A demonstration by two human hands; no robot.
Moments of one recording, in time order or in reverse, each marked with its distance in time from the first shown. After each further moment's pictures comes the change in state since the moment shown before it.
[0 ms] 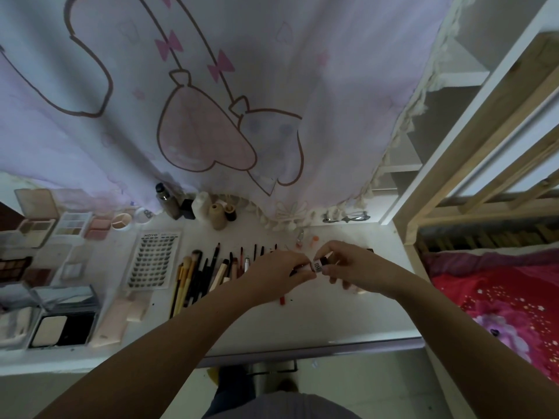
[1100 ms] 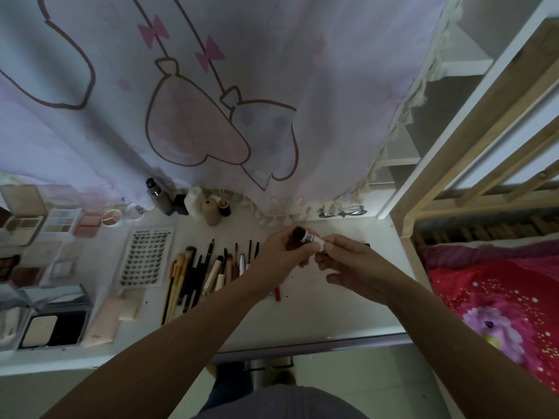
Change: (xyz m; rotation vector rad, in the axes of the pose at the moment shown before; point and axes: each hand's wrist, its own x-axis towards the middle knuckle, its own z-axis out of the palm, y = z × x) left_hand 0.009 0.026 -0.005 -0.979 0.289 -0.167; right_hand -0.004 0.008 0.005 0.879 -0.035 0.047
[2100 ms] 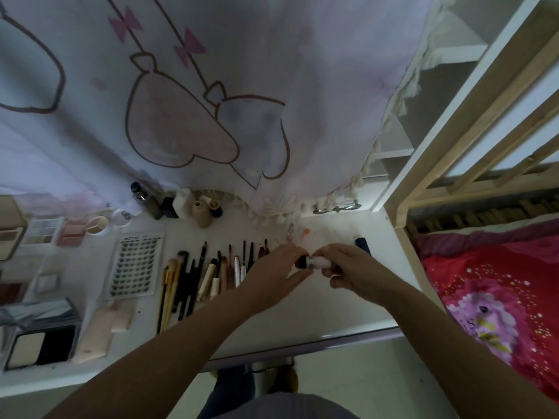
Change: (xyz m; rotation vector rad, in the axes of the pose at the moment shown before) left_hand 0.001 -0.043 -0.011 0.890 -0.165 0.346; right_hand 0.015 0.020 -0.005 -0.097 0.167 0.039
